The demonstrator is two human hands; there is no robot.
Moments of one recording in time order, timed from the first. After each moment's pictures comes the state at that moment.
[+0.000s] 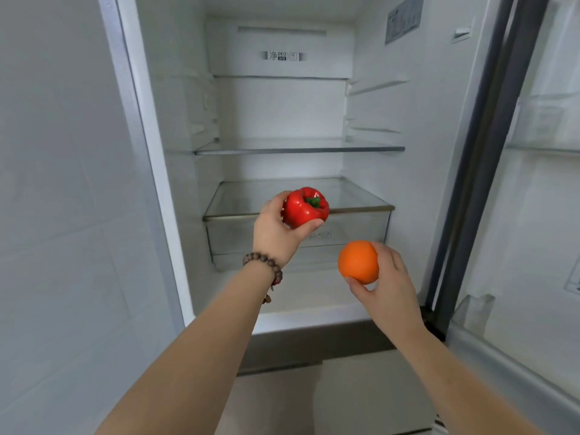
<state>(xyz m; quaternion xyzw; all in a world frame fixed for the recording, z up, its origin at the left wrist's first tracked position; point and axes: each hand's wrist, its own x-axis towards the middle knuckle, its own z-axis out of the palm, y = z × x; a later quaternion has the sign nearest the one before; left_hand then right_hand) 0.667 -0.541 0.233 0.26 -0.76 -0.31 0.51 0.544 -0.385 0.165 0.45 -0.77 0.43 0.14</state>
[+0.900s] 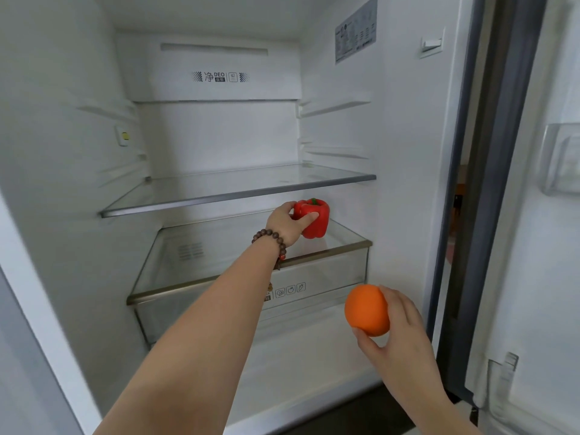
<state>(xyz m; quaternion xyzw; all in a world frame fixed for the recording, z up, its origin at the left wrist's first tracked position) 0.500 -0.654 0.280 0.24 -0.83 -0.40 0.30 0.494 -0.408 0.147 0.34 -0.83 0.42 0.12</state>
